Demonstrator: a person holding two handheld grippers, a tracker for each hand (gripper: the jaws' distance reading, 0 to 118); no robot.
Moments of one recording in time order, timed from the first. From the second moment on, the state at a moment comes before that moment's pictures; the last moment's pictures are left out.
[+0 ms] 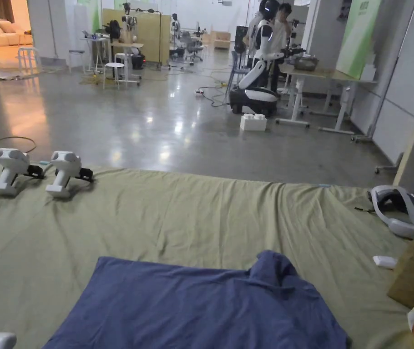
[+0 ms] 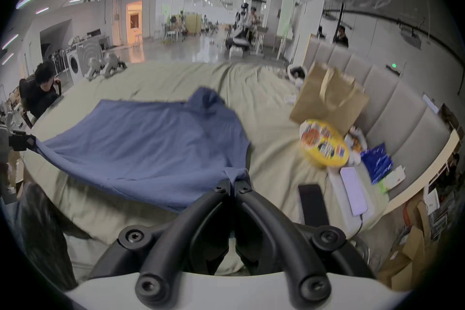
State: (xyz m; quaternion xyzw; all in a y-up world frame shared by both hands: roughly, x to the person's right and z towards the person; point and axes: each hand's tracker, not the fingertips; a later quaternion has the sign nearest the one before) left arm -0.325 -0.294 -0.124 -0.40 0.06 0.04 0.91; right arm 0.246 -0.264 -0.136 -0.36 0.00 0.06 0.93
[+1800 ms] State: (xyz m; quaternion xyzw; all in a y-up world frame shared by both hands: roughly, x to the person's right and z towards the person) left arm -0.212 -0.210 -0.147 -0.11 0.05 0.00 0.99; right arm 0.145 -0.204 -0.160 -0.02 0.00 0.01 1.00
